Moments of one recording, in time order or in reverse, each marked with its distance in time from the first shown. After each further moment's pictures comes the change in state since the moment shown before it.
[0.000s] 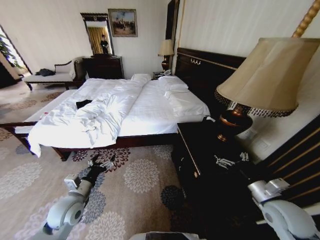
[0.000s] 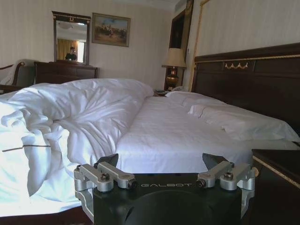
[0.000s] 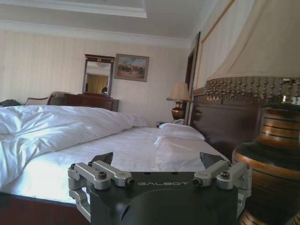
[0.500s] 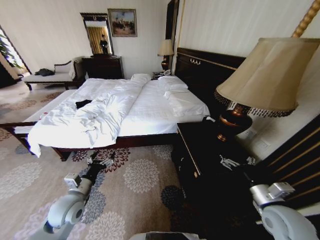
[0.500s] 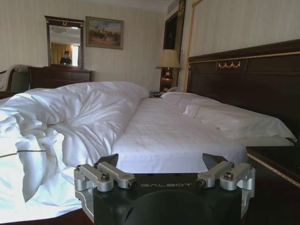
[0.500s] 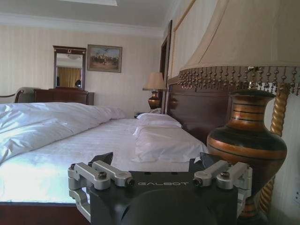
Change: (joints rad) left arm 0.032 0.003 0.015 -0.025 0.042 -0.020 0.003; right arm -0.015 0.038 0.015 0.053 0.012 -0.089 0.102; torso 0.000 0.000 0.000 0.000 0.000
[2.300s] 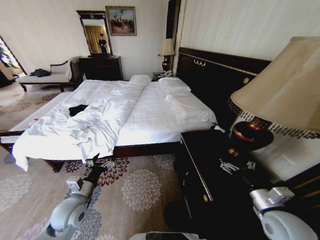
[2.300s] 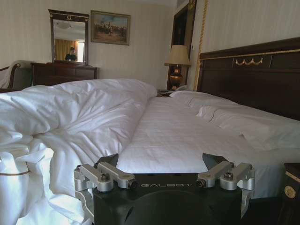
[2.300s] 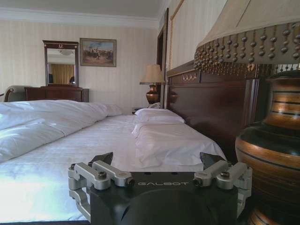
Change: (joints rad) left arm 0.005 -0.024 0.010 0.008 0.017 -0.003 -0.019; right arm -0.050 0.092 -0.017 0.015 -0.035 0.025 -0.023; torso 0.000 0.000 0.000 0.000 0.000
